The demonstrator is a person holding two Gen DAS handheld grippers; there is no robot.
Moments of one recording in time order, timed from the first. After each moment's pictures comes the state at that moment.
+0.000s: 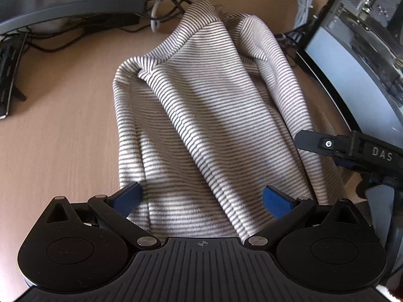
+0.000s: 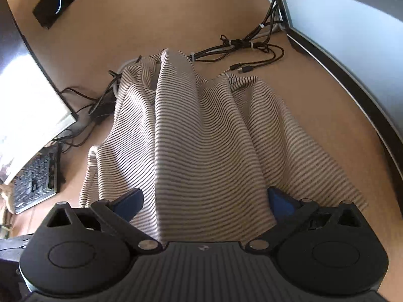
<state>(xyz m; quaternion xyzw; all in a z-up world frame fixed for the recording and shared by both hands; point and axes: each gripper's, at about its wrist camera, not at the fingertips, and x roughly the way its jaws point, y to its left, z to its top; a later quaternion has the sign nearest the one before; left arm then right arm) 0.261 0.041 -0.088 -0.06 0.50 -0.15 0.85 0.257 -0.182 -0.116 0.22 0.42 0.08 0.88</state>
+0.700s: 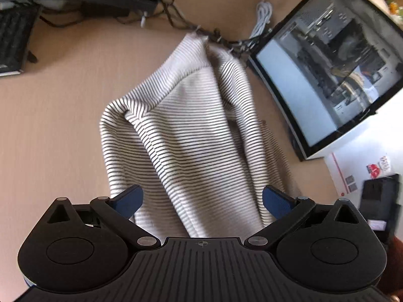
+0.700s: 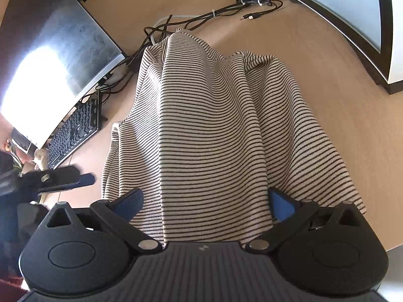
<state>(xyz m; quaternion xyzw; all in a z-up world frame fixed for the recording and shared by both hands) 0.190 0.096 -0.061 -0.15 0.49 -0.26 0.82 0.131 -0.163 -0.110 0.24 0.46 0.13 0.85</state>
